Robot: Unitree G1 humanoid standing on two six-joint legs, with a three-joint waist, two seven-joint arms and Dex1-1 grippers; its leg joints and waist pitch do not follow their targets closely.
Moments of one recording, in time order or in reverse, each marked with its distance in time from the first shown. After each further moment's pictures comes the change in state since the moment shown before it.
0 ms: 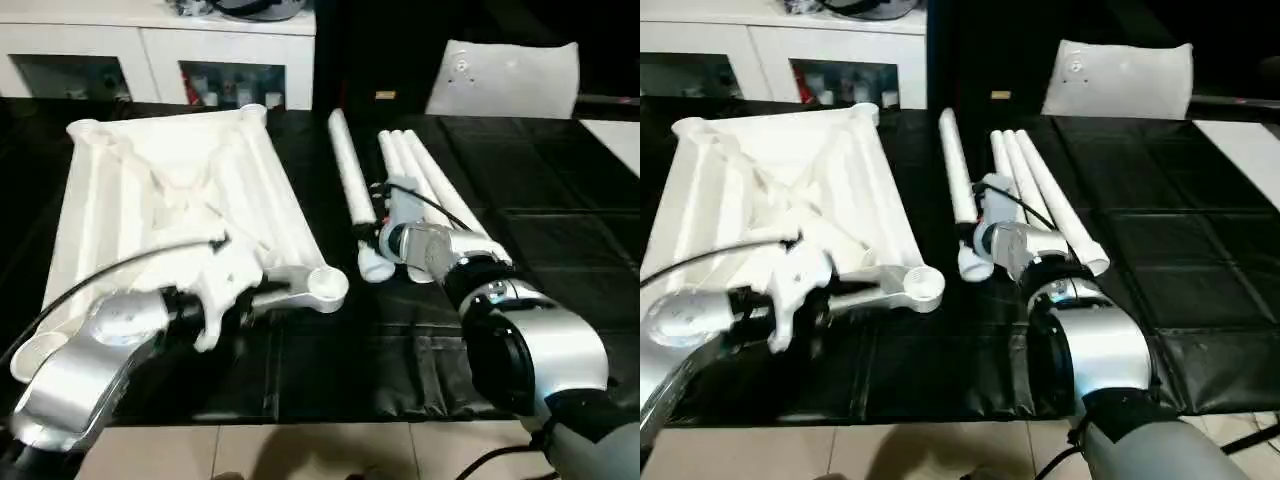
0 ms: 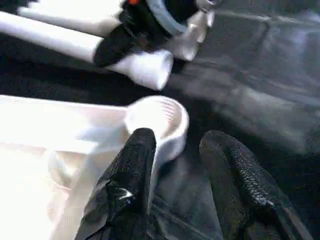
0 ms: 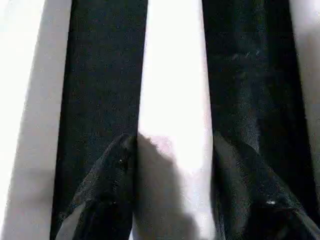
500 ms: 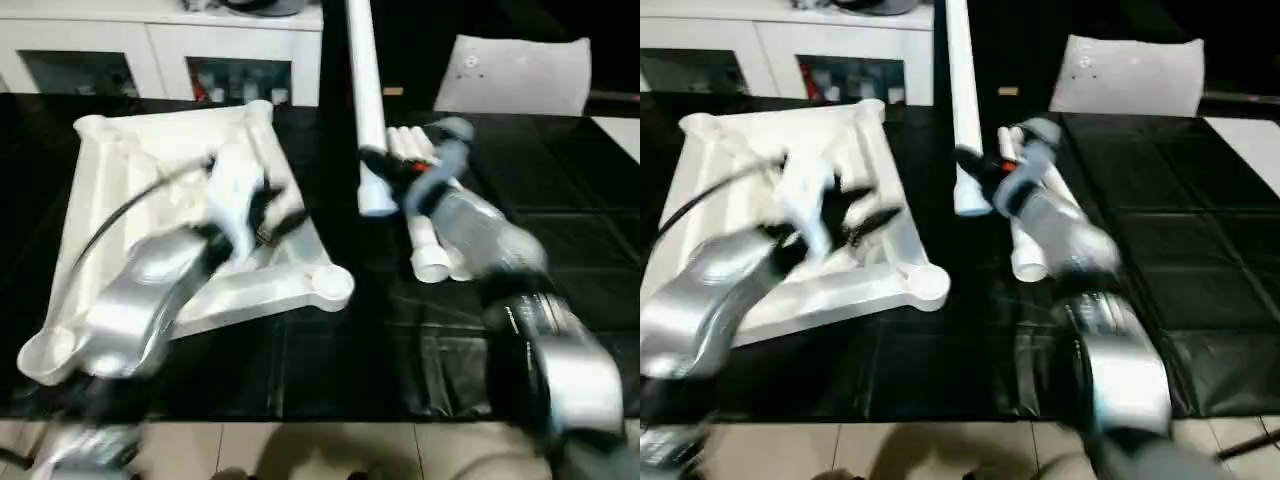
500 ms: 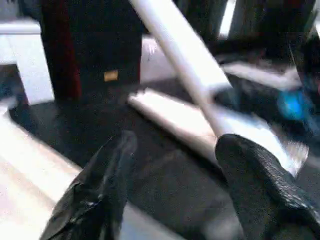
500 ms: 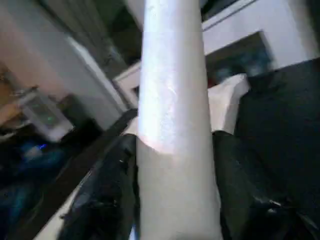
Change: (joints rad) left arm -0.329 -0.357 0.181 0.243 -0.080 0.043 0.327; right arm 0.365 -0.068 -0.049 -0.755 0.342 0.125 0.552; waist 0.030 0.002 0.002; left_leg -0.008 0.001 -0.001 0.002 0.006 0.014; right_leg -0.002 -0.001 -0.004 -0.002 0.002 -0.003
